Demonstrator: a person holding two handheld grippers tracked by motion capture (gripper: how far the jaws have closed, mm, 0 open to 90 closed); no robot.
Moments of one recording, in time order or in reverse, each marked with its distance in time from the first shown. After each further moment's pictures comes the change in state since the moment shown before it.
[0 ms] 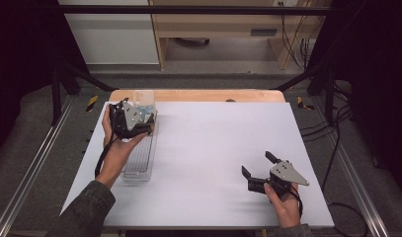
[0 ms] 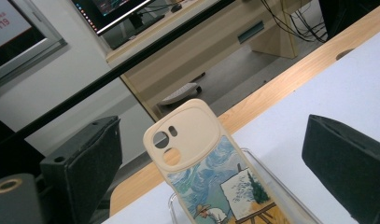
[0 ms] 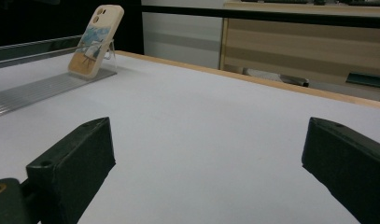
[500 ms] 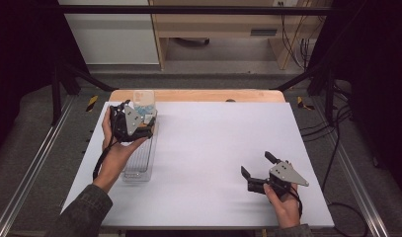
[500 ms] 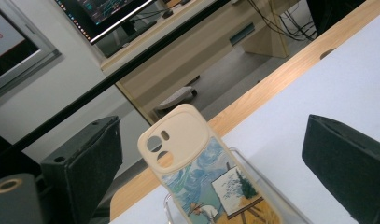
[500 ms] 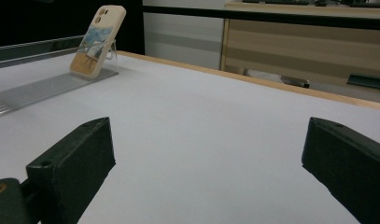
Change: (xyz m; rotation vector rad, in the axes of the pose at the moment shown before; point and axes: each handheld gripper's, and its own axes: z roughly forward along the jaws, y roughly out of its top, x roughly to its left) left arm -0.006 0.006 -0.013 -0.017 -0.028 0.045; right arm 0.002 0.001 0.000 -0.002 0.004 -0.004
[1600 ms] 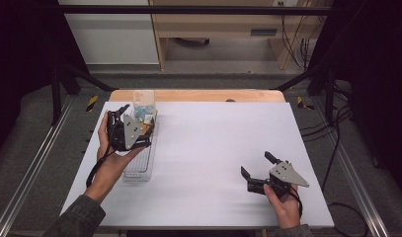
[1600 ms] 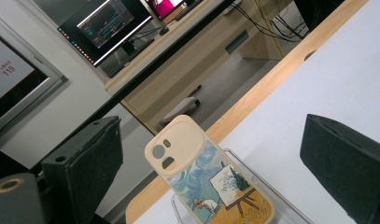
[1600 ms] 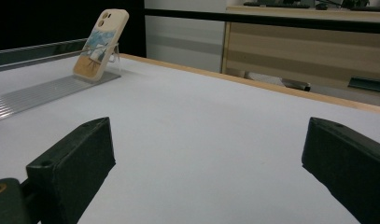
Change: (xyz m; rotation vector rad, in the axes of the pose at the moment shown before) left arm -0.008 0.007 -0.036 -0.041 -0.001 0.106; right arm 0.002 0.002 -0.002 -0.011 0.005 -0.002
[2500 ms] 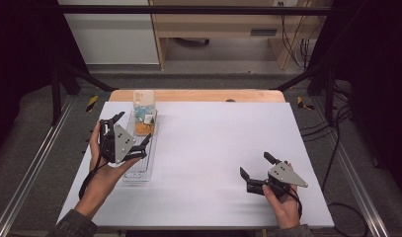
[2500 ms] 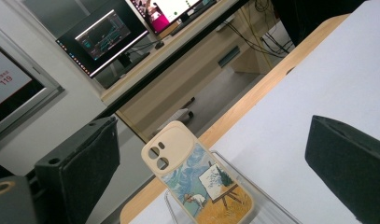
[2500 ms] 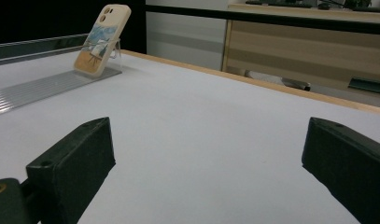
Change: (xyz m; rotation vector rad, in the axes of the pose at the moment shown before) left arm -0.004 0.001 -0.039 -0.066 -0.026 -0.024; right arm 0.002 0.000 0.000 0.011 0.002 -0.021
